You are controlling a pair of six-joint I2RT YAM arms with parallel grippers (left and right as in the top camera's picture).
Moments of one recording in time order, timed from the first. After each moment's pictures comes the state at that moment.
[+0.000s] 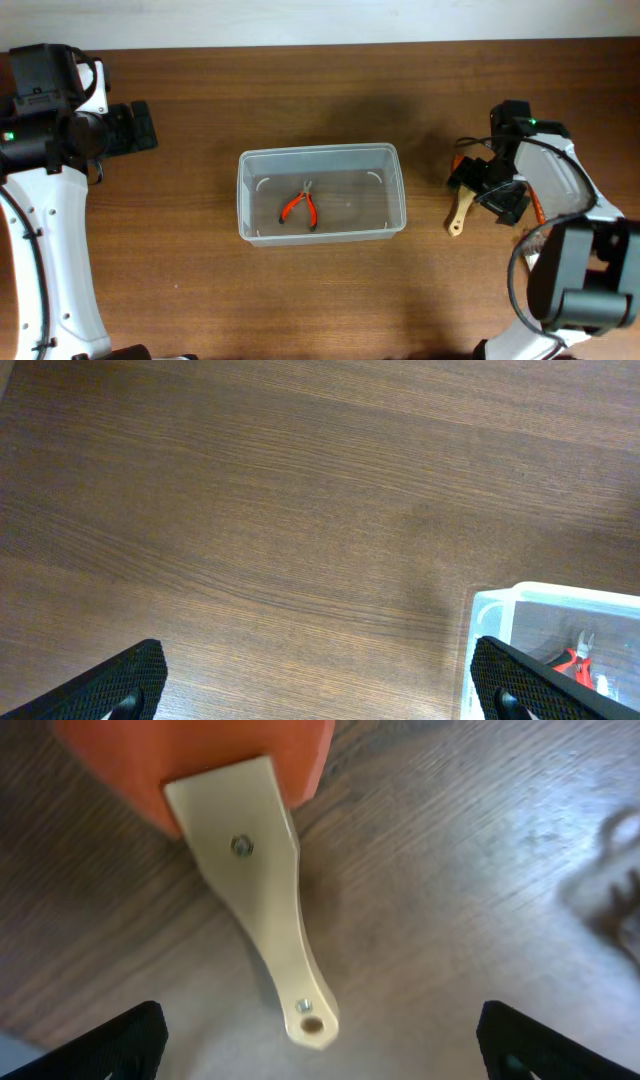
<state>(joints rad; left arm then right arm) 0.20 1.56 1.77 -1.19 -0.03 0.00 -0.13 1.85 1.32 -1.06 -0.02 0.58</state>
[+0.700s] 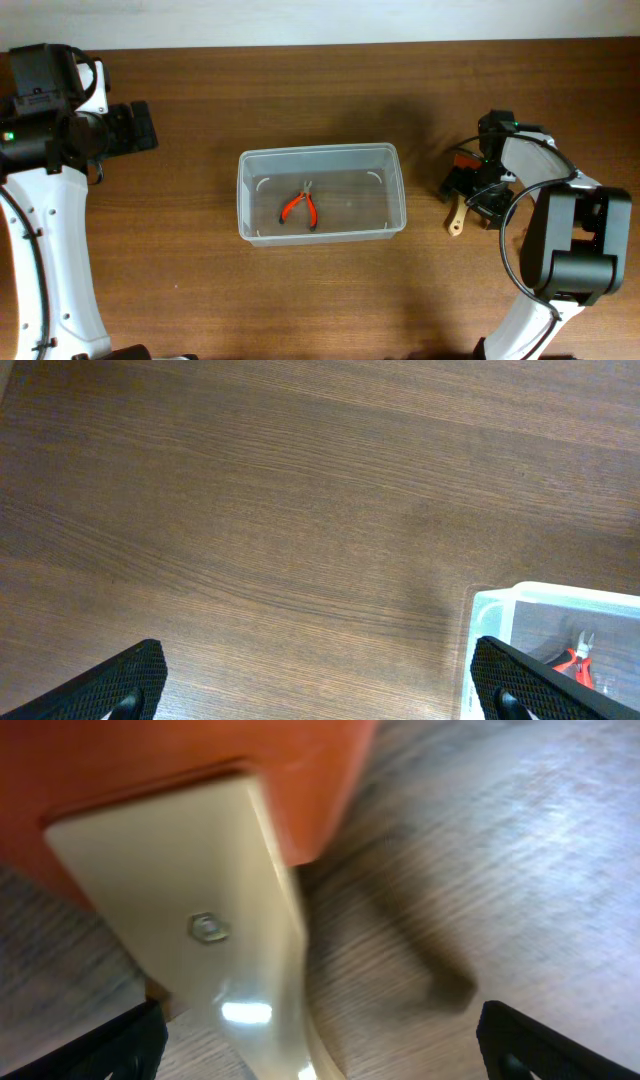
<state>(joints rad) 0.20 1.56 1.77 -1.19 -0.03 0.00 -0.13 2.00 1.31 -1.00 -0.04 0.54</state>
